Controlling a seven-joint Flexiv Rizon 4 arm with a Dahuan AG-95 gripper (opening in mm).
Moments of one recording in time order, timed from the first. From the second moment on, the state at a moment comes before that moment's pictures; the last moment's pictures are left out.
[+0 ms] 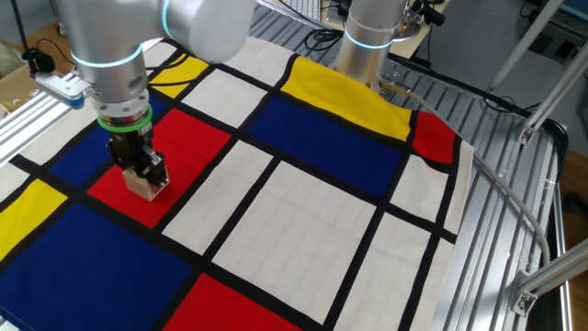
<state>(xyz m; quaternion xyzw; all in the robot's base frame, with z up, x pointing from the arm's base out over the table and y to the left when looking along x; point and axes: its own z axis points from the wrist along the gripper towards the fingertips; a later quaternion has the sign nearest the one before) 0.600 -0.228 0.015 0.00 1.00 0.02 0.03</state>
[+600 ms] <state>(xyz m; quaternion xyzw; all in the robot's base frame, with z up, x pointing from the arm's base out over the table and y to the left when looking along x) 0.595 -0.214 0.016 0.00 1.00 0.03 0.04</state>
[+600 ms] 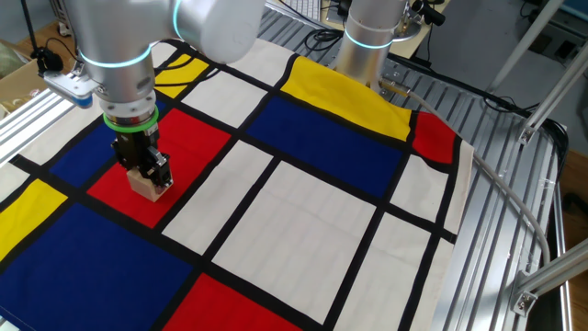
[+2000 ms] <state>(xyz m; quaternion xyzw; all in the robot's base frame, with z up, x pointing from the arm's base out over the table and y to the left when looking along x) 0.589 -0.193 0.016 0.03 1.00 0.03 0.03</state>
